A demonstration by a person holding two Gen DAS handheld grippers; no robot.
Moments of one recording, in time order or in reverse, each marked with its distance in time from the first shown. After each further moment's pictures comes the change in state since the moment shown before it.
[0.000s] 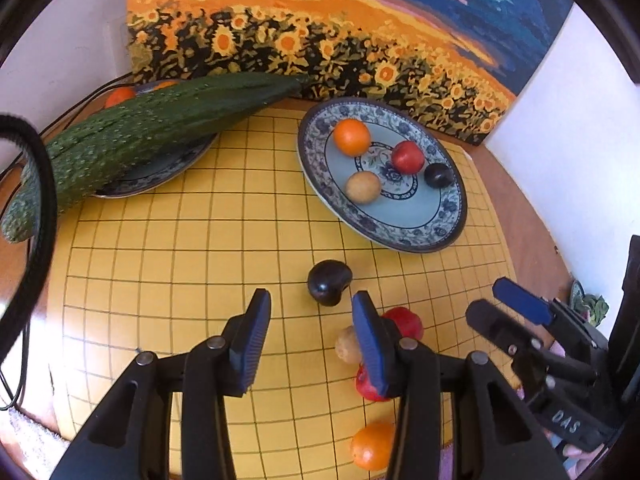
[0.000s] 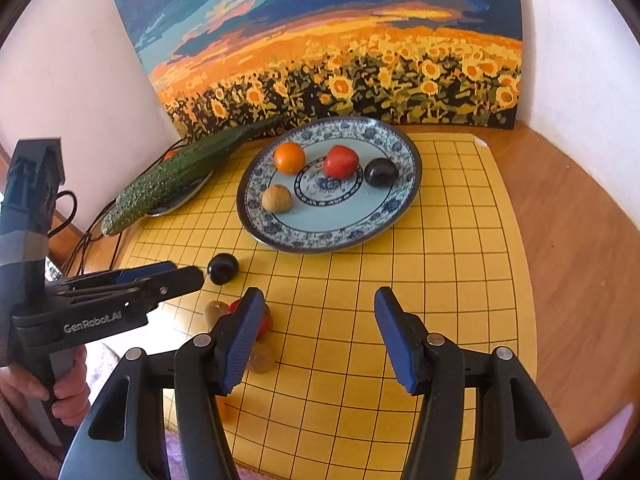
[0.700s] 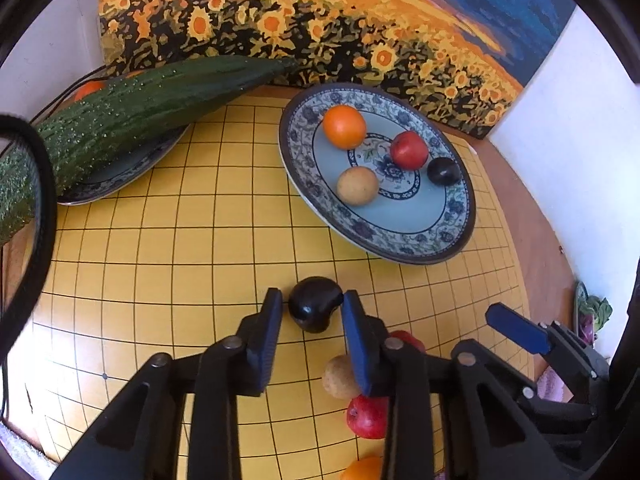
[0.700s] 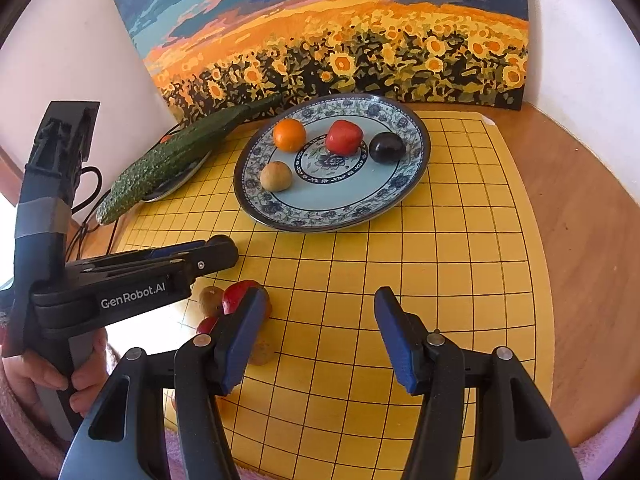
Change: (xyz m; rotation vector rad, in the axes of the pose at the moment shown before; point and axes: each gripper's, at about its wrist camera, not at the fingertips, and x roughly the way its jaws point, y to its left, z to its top) left arm 0.026 -0.005 0.009 0.001 0.025 -0.023; right arm 0.013 0.001 -0.005 0.007 0.040 0.008
